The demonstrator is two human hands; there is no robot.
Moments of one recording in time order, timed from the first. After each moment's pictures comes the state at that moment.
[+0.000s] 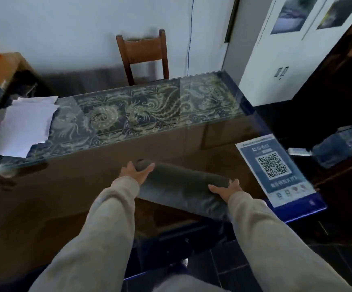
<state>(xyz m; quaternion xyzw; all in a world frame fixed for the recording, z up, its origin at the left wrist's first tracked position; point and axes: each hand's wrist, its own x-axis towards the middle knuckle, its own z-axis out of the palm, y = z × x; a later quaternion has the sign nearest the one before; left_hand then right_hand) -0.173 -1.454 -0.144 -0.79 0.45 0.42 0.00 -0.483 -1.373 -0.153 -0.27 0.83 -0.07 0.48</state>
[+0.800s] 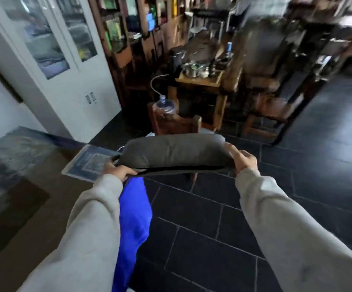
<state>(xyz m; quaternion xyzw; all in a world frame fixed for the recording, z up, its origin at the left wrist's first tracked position) -0.604 -1.217 -0.078 -0.47 0.63 0.60 -0.13 -0.784 -0.882 -0.064 0.14 0.75 -0.63 0.15</state>
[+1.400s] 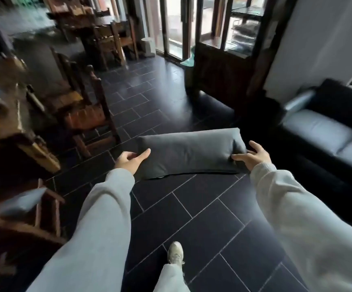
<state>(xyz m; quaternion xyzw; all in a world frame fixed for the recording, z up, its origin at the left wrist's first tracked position) -0.876 -0.559 -0.053 -0.05 0.81 0.56 0.18 -0.699 -0.213 -0.068 0.45 0.66 -0.59 -0.14</state>
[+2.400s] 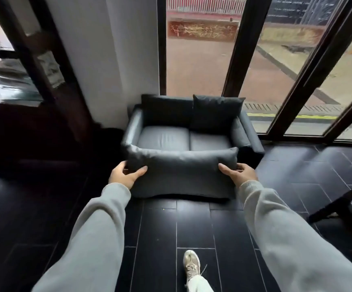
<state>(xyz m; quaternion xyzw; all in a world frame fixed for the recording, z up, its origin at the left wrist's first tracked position) -0.901 0.275 -0.069 0.37 0.72 0.44 0.40 -0.538 0.333 -0.070 0.73 0.43 -0.41 -0.33</state>
